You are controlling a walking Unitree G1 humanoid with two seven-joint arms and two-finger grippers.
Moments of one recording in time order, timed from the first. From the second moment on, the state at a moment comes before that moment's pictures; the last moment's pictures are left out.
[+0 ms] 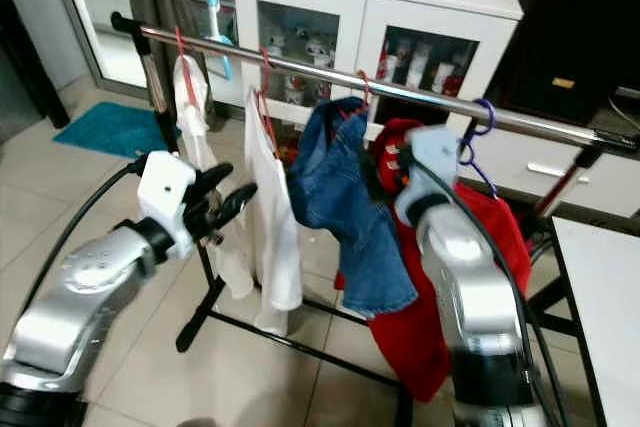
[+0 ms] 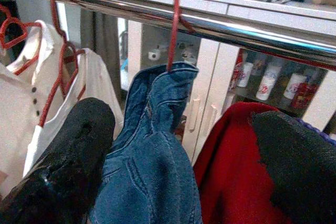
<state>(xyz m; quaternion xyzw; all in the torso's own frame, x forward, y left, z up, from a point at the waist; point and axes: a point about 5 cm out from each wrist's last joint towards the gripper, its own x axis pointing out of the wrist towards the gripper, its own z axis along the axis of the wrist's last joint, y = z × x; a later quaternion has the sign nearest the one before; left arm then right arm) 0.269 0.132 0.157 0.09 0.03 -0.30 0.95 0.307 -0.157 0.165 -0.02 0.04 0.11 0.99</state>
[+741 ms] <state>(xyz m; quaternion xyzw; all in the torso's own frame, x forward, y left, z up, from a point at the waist) 0.247 0.129 0.158 0.09 0.05 -0.44 0.89 0.348 -0.161 0.158 0.00 0.17 0.06 0.98</state>
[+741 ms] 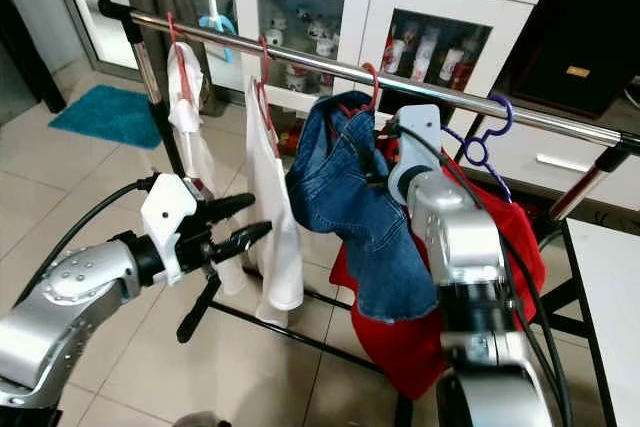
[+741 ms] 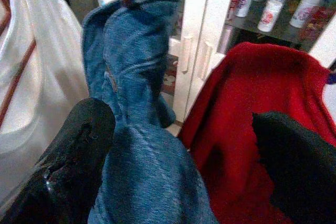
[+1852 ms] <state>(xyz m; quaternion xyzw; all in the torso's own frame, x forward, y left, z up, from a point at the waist) 0.249 0.134 0.157 0.10 0.06 -0.45 0.88 0.364 -0.147 0.136 0.06 0.21 0.12 0.97</state>
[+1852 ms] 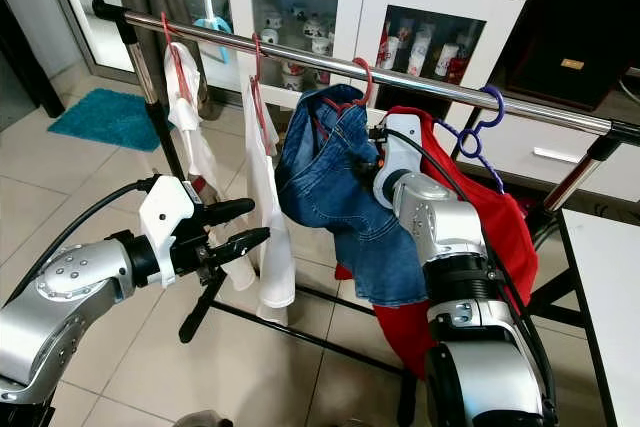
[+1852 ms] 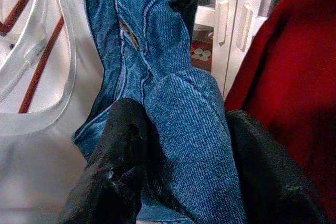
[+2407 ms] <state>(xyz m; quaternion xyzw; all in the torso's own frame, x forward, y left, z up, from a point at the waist) 0.252 0.132 0.162 0.11 0.06 -0.46 0.88 0.363 -0.145 0.141 0.06 0.20 0.13 0.97</state>
